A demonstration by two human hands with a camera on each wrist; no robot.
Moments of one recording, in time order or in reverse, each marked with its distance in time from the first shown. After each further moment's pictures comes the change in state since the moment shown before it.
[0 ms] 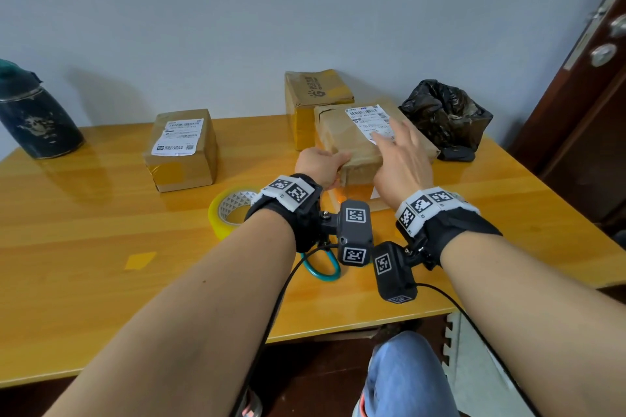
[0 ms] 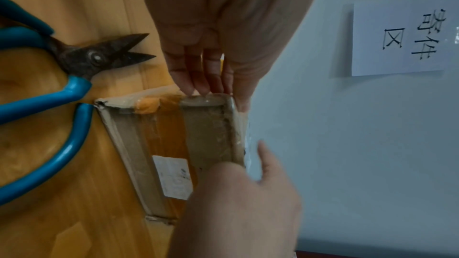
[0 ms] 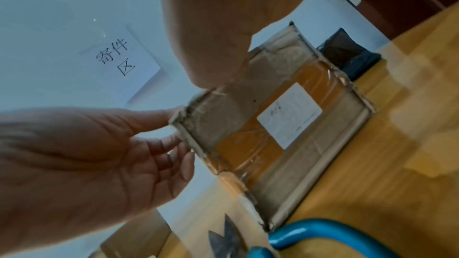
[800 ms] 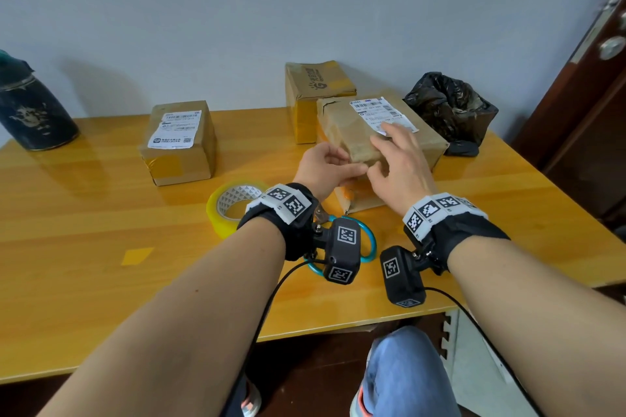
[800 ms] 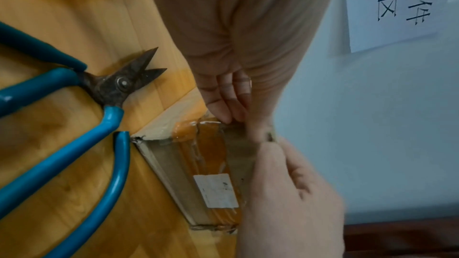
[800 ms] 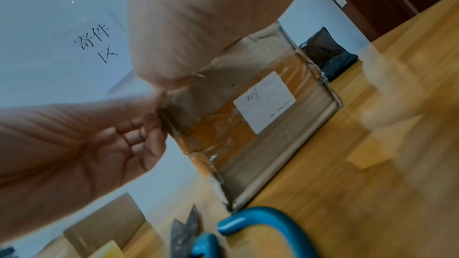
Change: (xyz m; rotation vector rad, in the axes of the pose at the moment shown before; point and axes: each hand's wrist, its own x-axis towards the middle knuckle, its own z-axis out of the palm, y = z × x) left_hand -0.004 -0.019 -0.006 0.007 -0.167 0.228; right_hand -0.006 0.014 0.024 0.202 0.103 -0.131
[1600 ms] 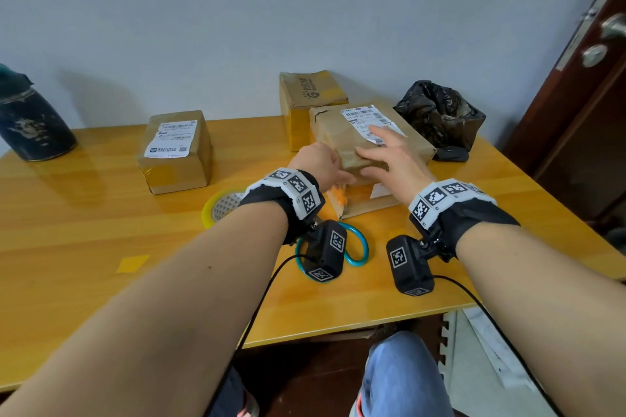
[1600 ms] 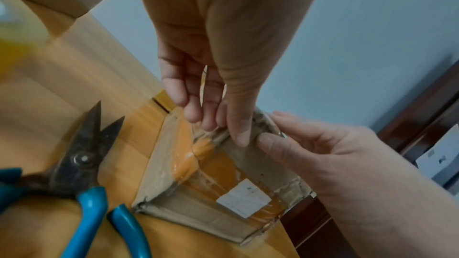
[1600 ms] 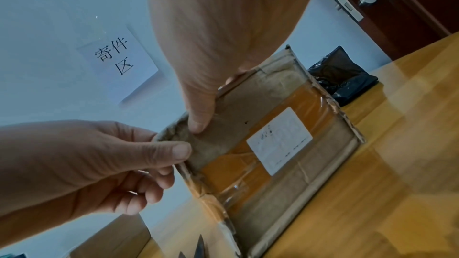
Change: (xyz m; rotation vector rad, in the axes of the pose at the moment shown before) left_hand 0.010 0.035 -0.001 0.818 -0.110 0.003; right_hand 0.016 0.004 -0.029 0.097 -0.275 0.021
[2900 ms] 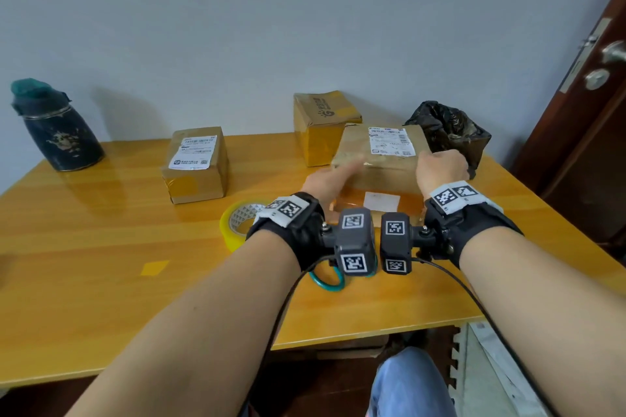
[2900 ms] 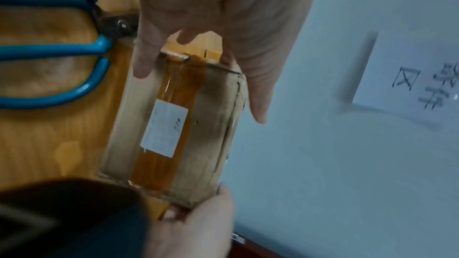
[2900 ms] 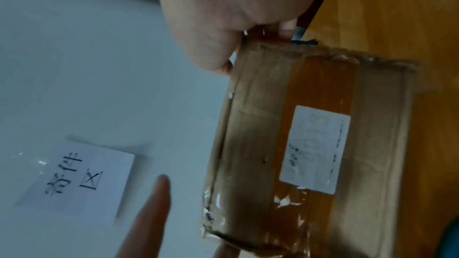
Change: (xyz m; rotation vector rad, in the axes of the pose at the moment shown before) left_hand -0.045 0.010 -0.005 -0.906 -0.038 -0.381; right_hand 0.016 0.006 -0.014 0.360 0.465 0.887
